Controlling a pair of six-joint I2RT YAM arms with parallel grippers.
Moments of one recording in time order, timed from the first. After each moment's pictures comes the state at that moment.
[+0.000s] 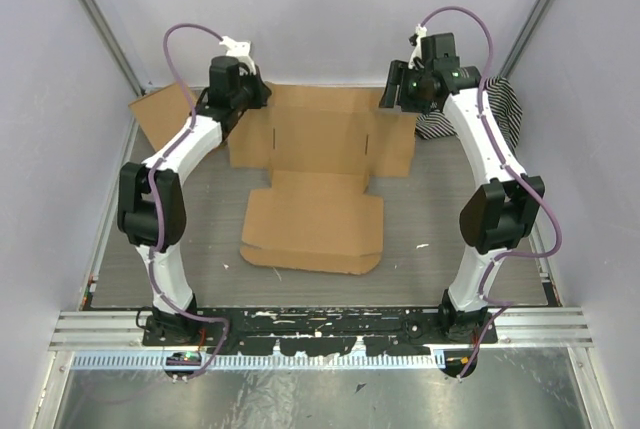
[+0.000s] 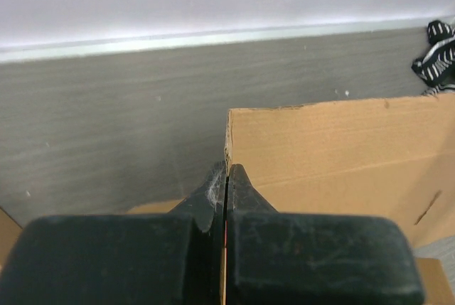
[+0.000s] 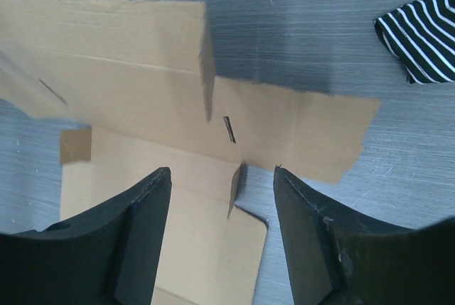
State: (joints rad) left arm -0.27 1.94 1.64 -0.04 0.12 -0.24; right arm 0.17 1.85 1.92 -0.82 -0.18 0.27
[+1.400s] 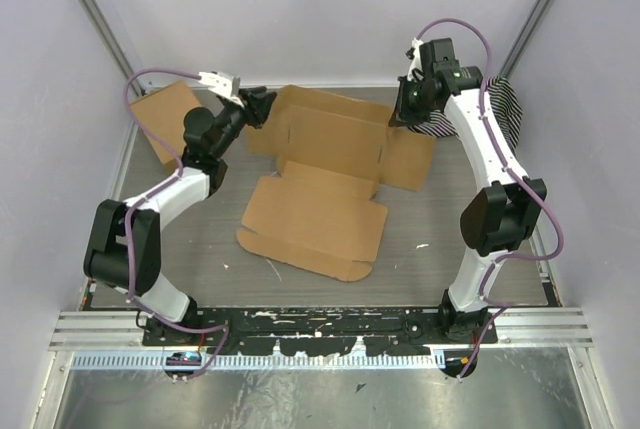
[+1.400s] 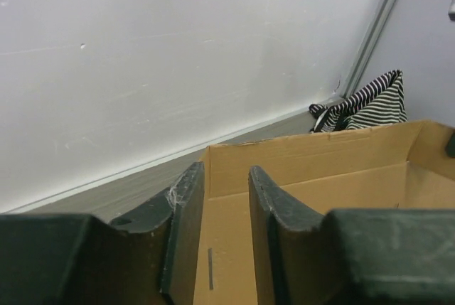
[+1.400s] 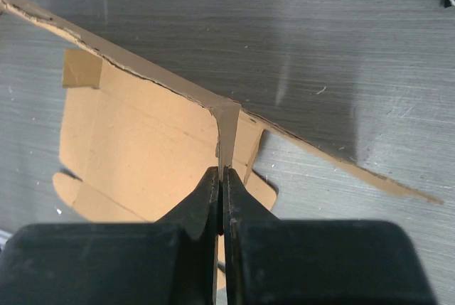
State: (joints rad) left arm -0.30 1.61 0.97 0.88 0.29 -0.19; right arm 0.17 1.84 1.94 -1.02 -0.25 0.25
